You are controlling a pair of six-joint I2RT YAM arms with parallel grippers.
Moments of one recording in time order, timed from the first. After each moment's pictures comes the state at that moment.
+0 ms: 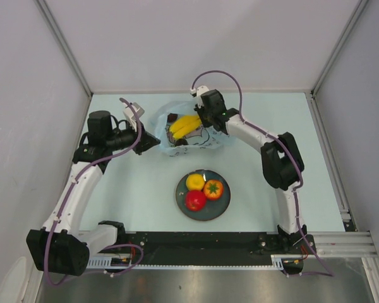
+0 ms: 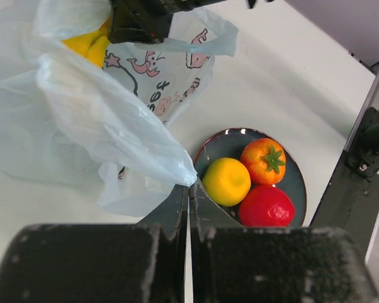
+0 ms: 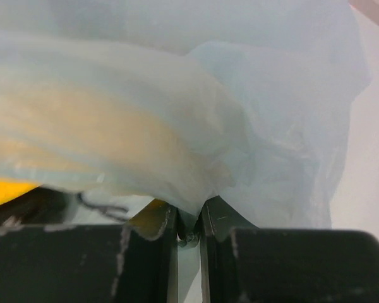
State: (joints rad) left arm -0.12 1.09 1.01 -0.41 0.84 0.09; right arm 0.58 2.14 1.74 -0.25 0.14 -0.06
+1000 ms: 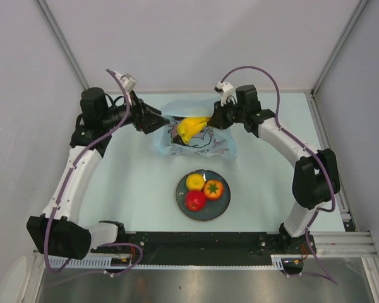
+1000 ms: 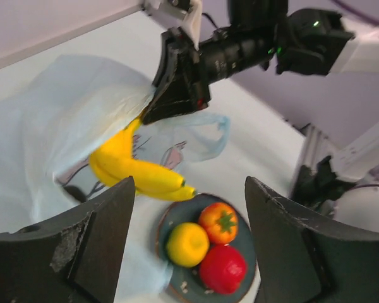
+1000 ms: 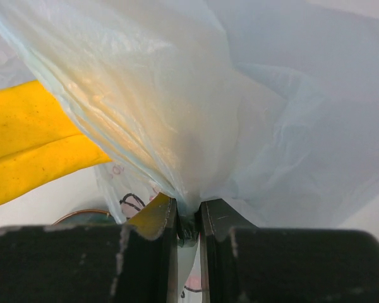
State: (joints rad) left arm -0.13 1.22 1.24 -0.26 0.94 -0.19; right arm 0.42 1.76 1.45 -0.24 -0.50 0.01
